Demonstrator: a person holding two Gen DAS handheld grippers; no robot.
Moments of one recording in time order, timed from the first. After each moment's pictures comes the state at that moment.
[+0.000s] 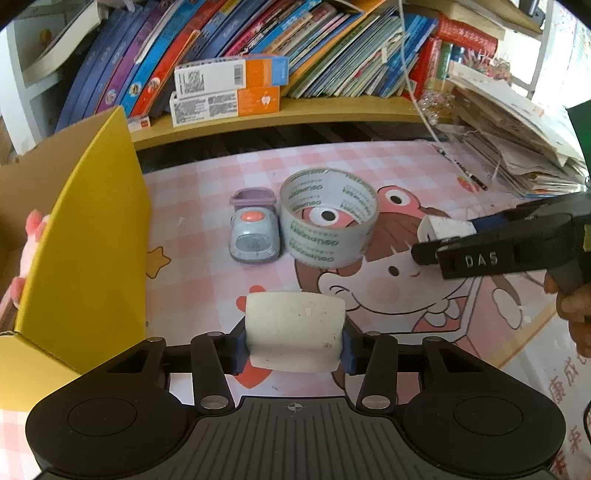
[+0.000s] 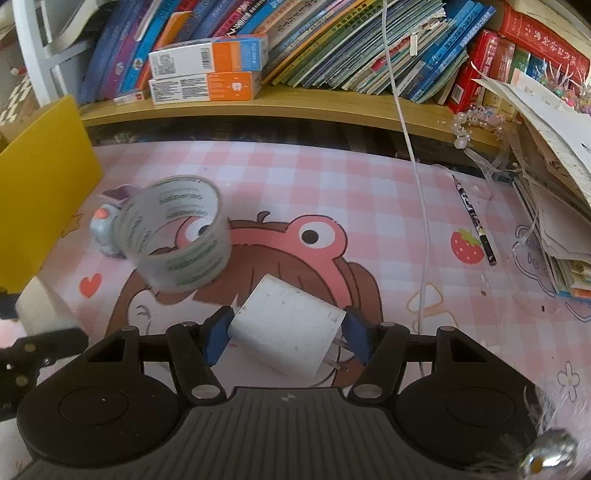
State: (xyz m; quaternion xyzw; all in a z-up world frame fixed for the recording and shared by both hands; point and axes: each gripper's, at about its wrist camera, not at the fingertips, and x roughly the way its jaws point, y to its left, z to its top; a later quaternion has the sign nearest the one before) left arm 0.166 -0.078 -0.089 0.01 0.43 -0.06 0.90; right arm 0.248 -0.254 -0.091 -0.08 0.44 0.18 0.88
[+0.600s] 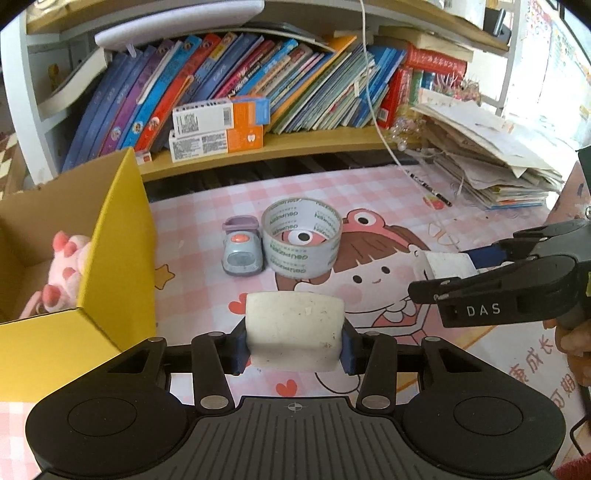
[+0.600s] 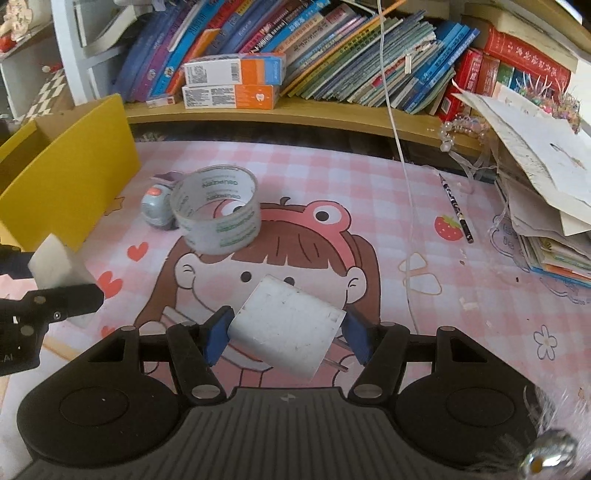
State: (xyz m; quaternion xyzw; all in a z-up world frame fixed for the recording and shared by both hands) left arm 0.121 -0.085 -0.053 0.01 0.39 -0.07 0.92; right arm 0.183 -0.264 -0.063 -0.08 0.42 0.19 0.88
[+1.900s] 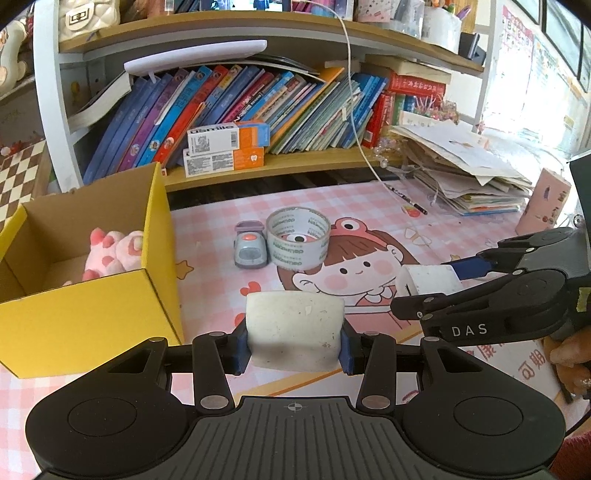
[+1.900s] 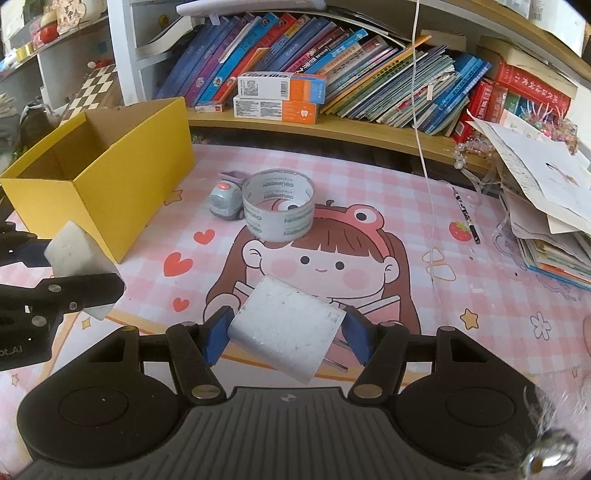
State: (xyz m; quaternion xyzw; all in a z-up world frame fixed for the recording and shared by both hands) left arm 0.057 -0.065 -0.027 0.01 0.36 -0.09 0.93; right arm 0.116 -0.237 -0.037 -0.10 0.40 0.20 0.89
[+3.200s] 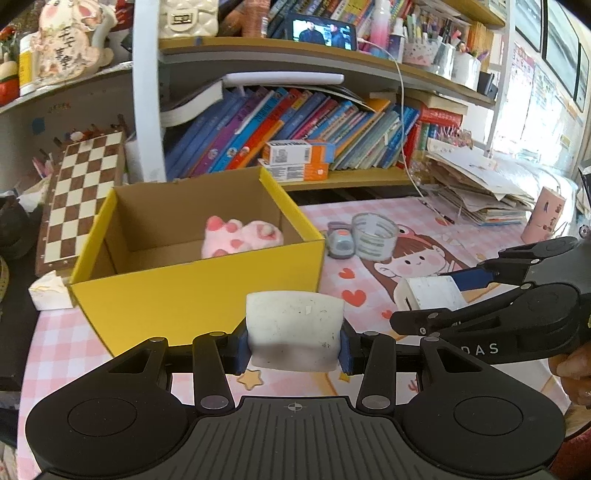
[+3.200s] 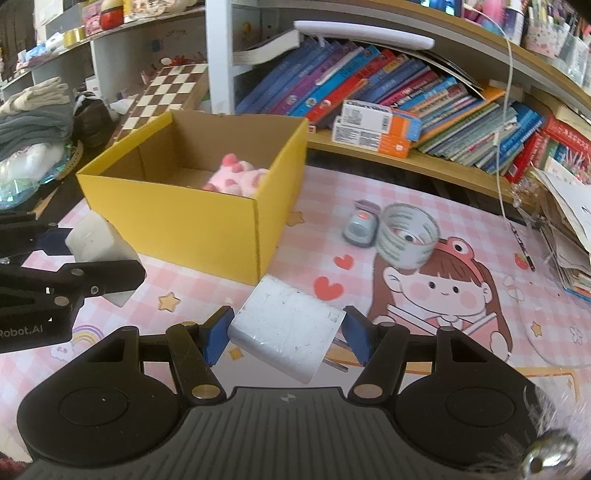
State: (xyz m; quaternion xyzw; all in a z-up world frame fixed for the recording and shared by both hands) left arm -0.007 0.080 -0.007 -0.01 0.33 -0.09 0.94; right arm 0.039 -0.089 -0.010 -0.11 0.38 0.23 0.89
